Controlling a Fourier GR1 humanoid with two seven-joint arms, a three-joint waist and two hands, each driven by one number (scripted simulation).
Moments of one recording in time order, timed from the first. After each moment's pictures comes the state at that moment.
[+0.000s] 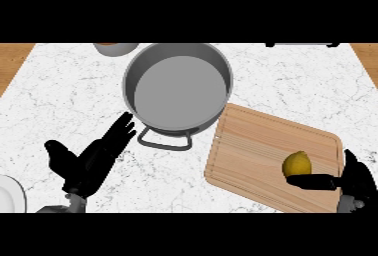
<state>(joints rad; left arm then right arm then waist) -0.02 0.24 -0.25 -1.65 0.35 0.00 0.26 0.04 -0.09 -0.08 -1.79 0.72 0.01 1.20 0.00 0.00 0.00</state>
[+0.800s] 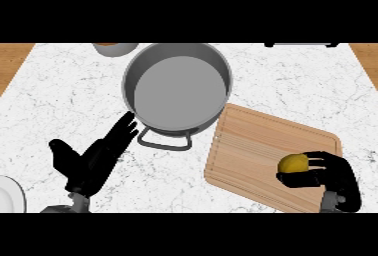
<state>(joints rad) -0.02 0.19 -0.22 -1.66 0.30 -0.02 0.28 0.02 -0.01 -0.09 -1.73 0.76 0.00 1.09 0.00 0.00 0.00</state>
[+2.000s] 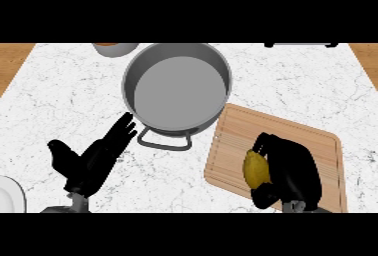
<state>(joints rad) -0.01 0.16 -0.18 -1.64 0.28 -0.07 0.28 -0.11 -0.15 0.43 -1.90 1.02 0.34 0.89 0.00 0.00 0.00</state>
